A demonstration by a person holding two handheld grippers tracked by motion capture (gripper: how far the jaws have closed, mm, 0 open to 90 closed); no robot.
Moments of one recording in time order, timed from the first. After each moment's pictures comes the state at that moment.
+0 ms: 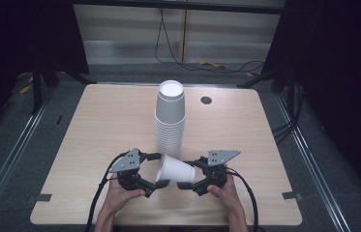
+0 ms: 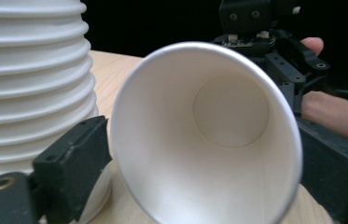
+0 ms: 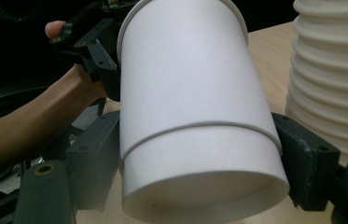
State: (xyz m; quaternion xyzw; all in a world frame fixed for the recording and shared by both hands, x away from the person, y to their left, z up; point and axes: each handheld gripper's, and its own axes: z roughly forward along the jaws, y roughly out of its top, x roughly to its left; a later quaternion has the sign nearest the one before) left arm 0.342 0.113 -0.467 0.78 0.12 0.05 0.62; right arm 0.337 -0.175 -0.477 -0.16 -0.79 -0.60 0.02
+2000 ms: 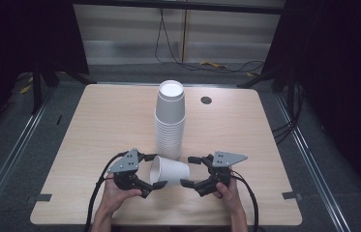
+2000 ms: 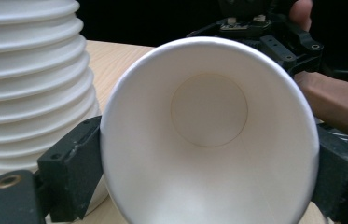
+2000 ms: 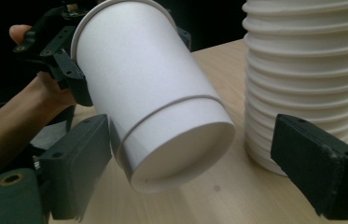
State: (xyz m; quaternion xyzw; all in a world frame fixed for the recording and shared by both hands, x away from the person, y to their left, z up) left arm 0.337 0.121 -0.457 0.80 0.10 0.06 0.59; right arm 0.327 -0.184 -0.476 -0.21 -0.76 -0.61 -0.05
